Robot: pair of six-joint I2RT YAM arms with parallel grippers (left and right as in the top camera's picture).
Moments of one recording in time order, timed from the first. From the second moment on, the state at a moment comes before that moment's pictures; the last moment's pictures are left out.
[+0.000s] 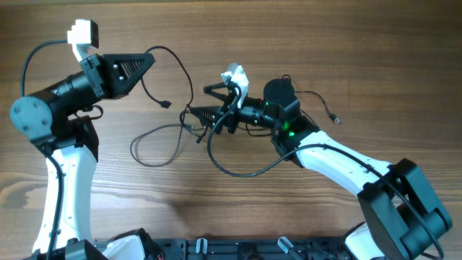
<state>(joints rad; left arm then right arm) 0.28 1.32 0.89 1.10 1.40 -1.82 0.61 1.66 0.85 0.69 -0.64 0.33</state>
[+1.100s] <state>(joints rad) 0.12 1.32 0.89 -0.24 1.02 -1.01 0.09 1.66 1.04 -0.18 -0.65 0.91</state>
